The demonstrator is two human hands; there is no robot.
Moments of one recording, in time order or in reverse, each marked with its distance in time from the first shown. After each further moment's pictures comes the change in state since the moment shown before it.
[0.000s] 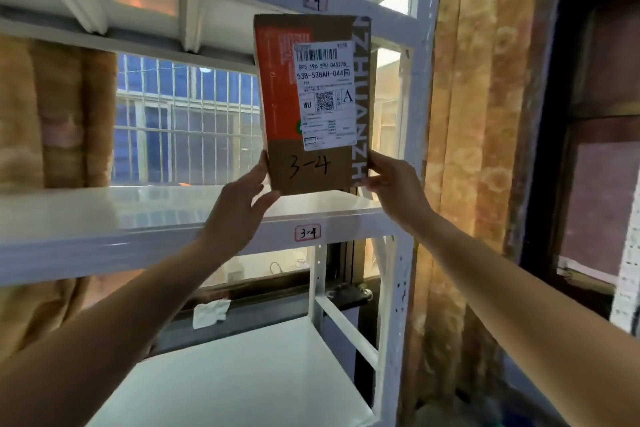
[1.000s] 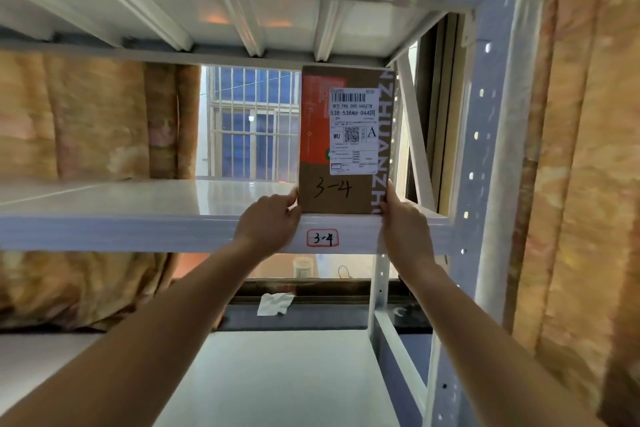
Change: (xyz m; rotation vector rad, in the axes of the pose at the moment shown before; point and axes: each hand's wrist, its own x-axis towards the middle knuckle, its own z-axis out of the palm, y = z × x) left_hand 0.018 -0.028 0.069 0.658 -0.067 -0.401; right_hand 0.020 0.127 0.063 -0.270 0.014 -0.098
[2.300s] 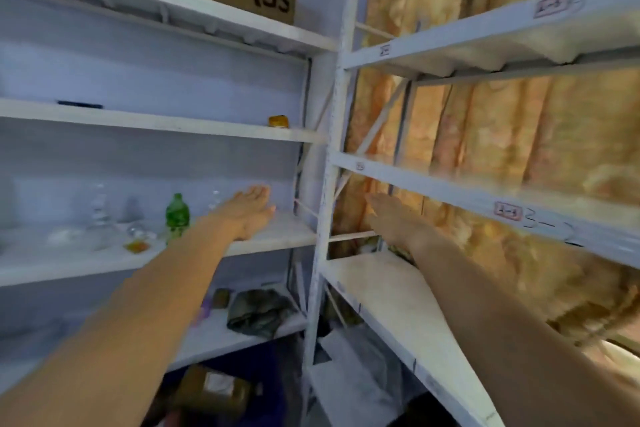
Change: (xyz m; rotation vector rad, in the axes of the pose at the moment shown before) left_hand -0.448 -0.336 -0.486 0.711 -0.196 -1.142; right_hand -0.154 -0.652 0.129 0.406 -0.873 -0.881
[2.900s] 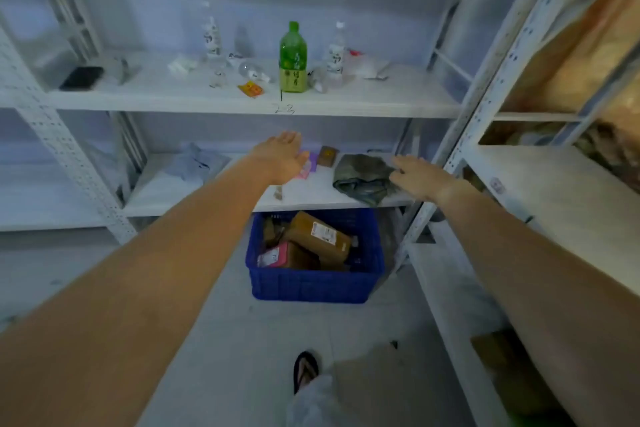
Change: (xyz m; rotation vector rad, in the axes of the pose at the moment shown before) left_hand 0.033 -0.259 0.208 -0.011 -0.293 -0.275; right_hand 0.167 -0.160 0.316 0.094 -0.539 -0.198
